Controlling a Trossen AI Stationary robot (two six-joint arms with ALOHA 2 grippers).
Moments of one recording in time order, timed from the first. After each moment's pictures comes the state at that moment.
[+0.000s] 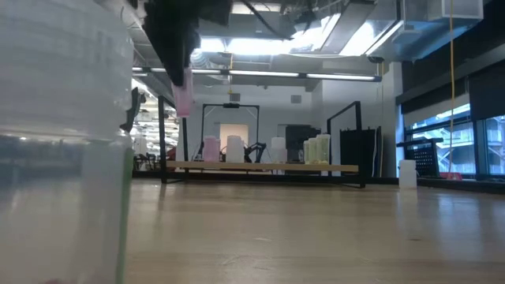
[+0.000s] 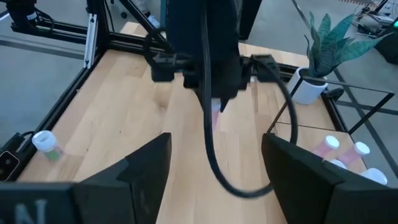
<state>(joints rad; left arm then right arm) -0.14 1.70 1.50 -1.21 -0.20 -0.25 0.23 1.22 1.23 -0.48 0.19 -0.05</state>
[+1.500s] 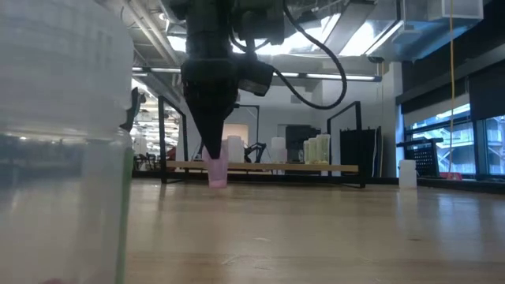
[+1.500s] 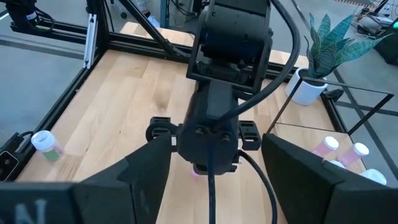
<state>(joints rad) -0.07 1.96 1.48 -0.94 -0.06 -0.25 0.23 1.22 1.24 -0.48 0.19 -0.06</state>
